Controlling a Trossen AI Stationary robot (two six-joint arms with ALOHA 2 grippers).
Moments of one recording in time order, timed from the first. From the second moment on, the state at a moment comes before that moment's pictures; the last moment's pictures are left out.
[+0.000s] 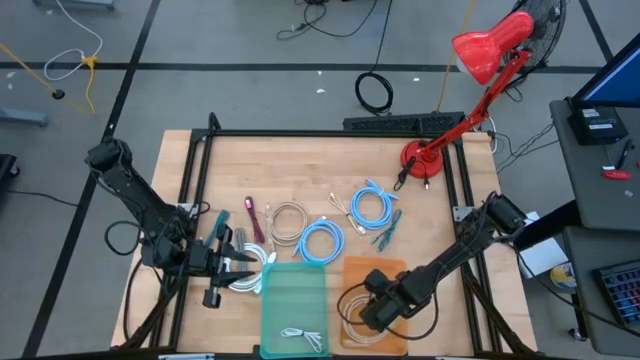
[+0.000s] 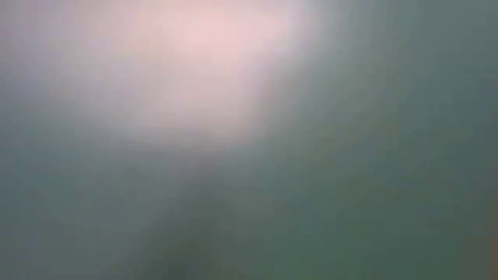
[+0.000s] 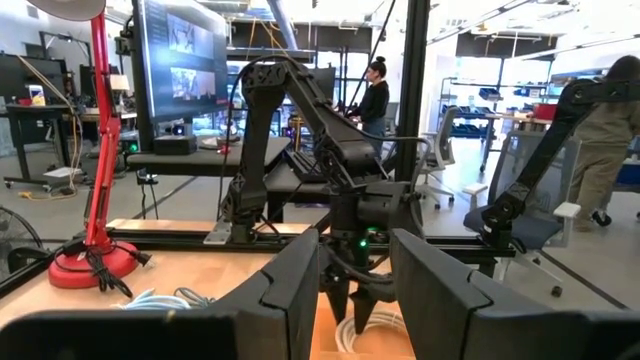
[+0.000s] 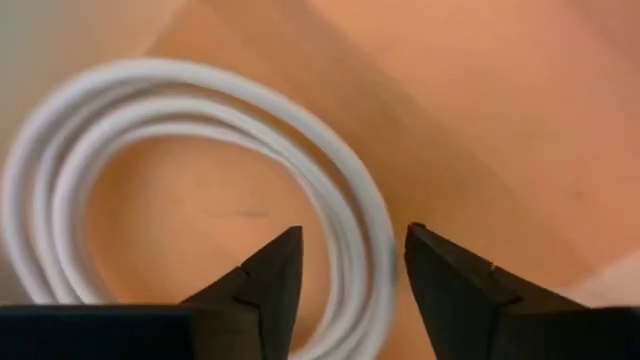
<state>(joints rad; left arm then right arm) -0.91 1.07 0.52 0.75 -0.84 0.08 0.66 1.87 1.20 -0.67 0.06 1.53</state>
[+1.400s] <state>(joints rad) -0.91 1.07 0.52 0.72 -0.84 0.07 0.64 1.86 1.20 -0.66 0.07 1.52</state>
